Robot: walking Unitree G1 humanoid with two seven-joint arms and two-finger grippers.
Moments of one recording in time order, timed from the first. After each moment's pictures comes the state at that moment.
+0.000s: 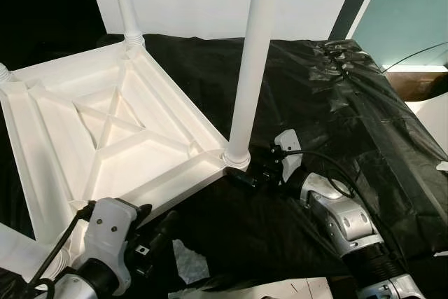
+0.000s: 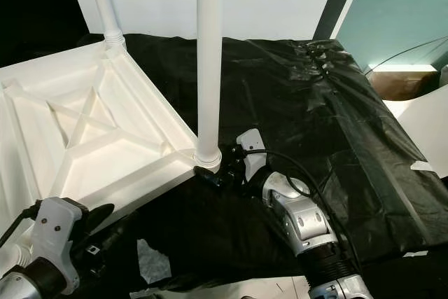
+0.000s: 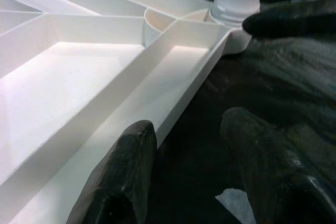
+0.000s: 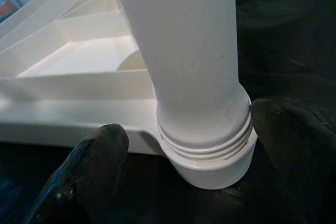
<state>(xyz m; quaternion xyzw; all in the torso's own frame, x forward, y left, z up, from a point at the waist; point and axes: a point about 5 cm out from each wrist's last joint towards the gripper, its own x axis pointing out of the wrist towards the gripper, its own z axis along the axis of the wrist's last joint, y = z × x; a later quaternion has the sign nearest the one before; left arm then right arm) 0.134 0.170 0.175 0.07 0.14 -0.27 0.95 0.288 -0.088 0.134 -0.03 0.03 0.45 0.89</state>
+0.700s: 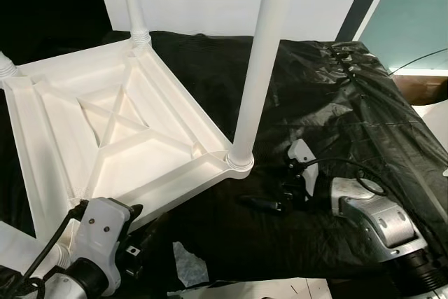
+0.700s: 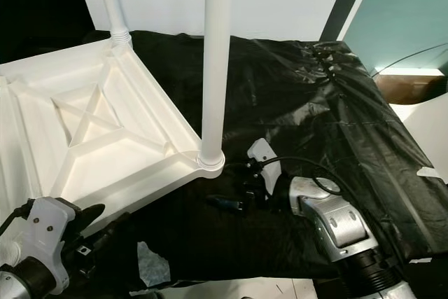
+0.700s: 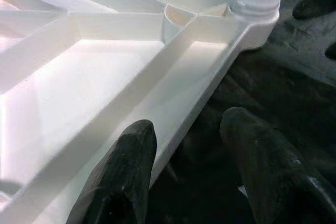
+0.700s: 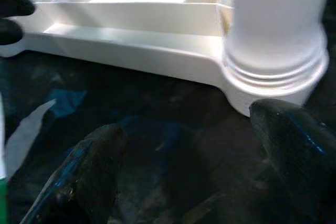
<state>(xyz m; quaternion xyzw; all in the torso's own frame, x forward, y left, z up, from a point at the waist) 0.139 0.175 0.181 0.09 0.13 -0.26 0.95 0.262 -0.118 0.142 -0.07 0.11 0.55 0.83</state>
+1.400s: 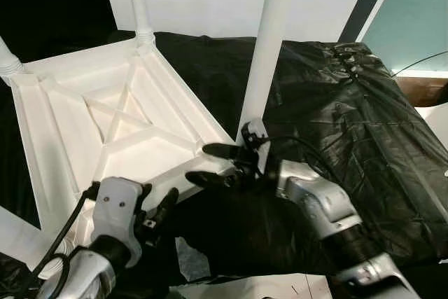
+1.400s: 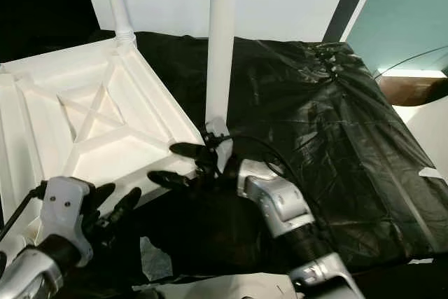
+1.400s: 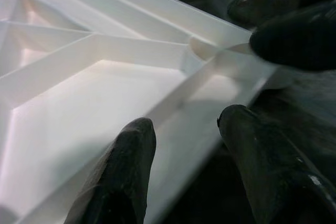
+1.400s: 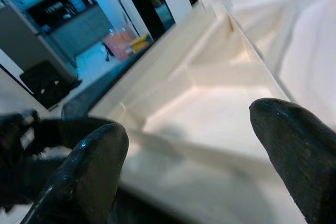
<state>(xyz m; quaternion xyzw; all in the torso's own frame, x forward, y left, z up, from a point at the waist) 0.166 0.163 0.181 0.05 0.09 -0.20 0.97 0.292 -0.034 0.170 0.08 -0.02 0.56 0.82</state>
